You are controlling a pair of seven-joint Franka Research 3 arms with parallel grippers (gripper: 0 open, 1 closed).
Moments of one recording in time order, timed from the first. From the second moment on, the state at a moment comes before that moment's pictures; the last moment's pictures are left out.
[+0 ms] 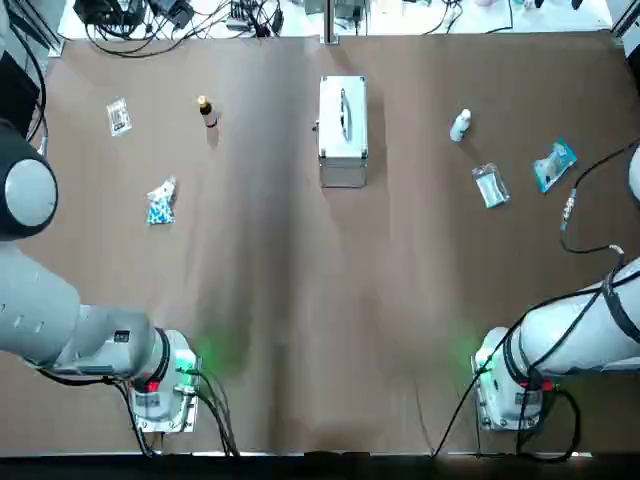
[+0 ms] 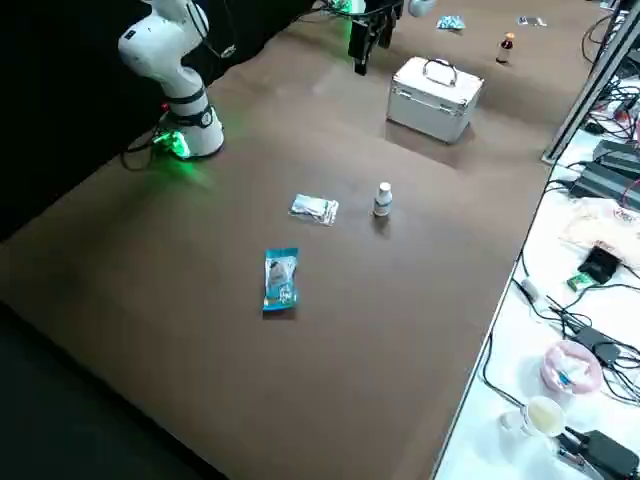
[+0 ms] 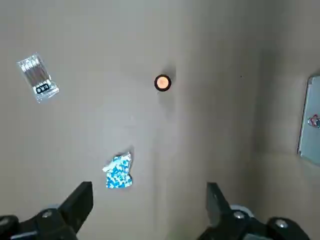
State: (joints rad) left arm -0.03 0.09 -0.06 -1.47 -0.01 1.57 -0.08; right arm 0.04 0.13 -0.09 -1.39 0.07 1.45 -0.05
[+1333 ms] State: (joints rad) left arm -0.03 0.20 -0.07 -1.70 -0.13 1.62 -0.34; right arm 0.21 0.19 -0.09 -1.39 0.22 1.52 0.12
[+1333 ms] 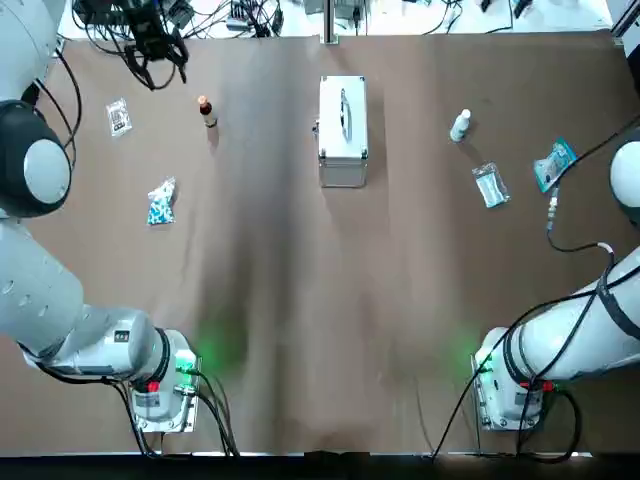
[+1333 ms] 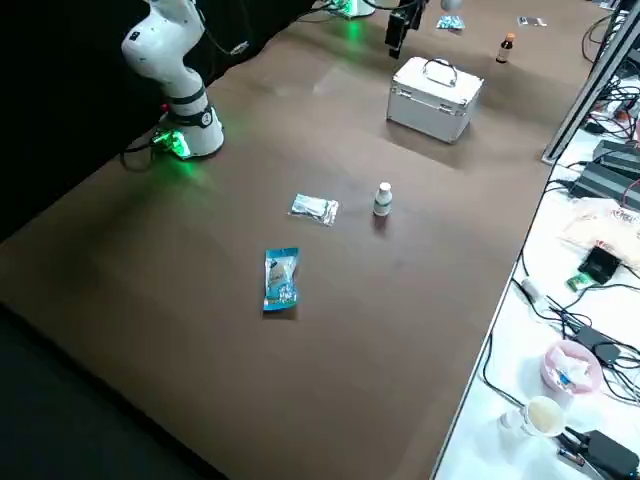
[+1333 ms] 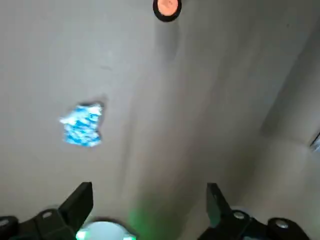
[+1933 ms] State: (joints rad) left arm -0.13 0.33 -0.11 -1.78 -0.36 1.91 -1.11; right arm 0.49 0.36 -0.08 -1.40 0.22 1.75 0.42
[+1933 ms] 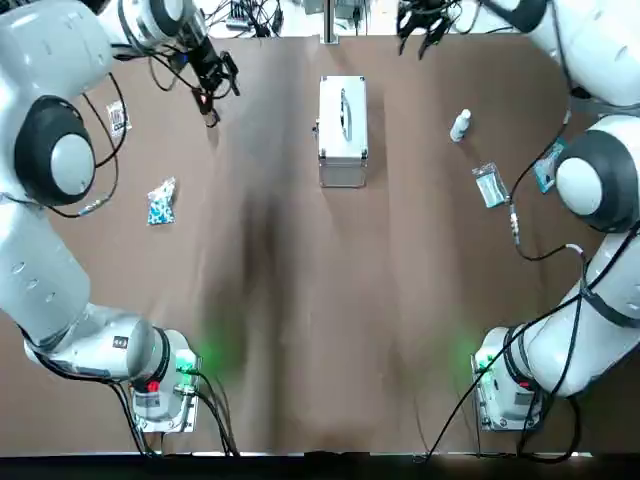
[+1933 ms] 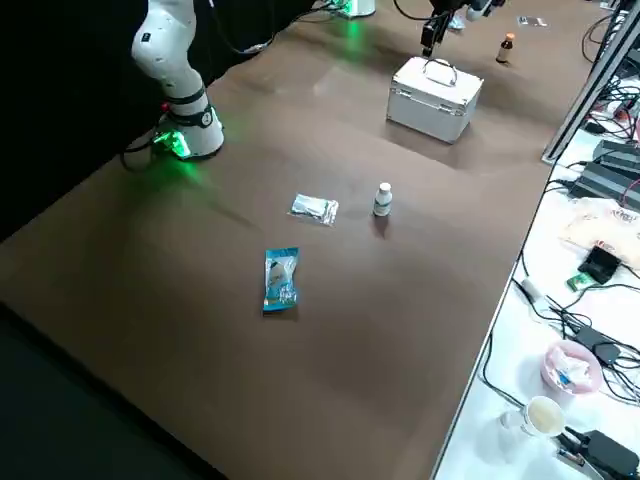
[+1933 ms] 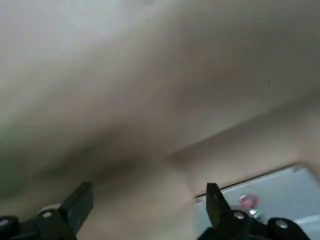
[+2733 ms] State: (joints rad) left arm -0.39 0.71 -0.11 -1.49 -0.39 2.16 -1.85; right arm 0.71 0.54 -0.08 -1.39 0.22 2.00 0.47
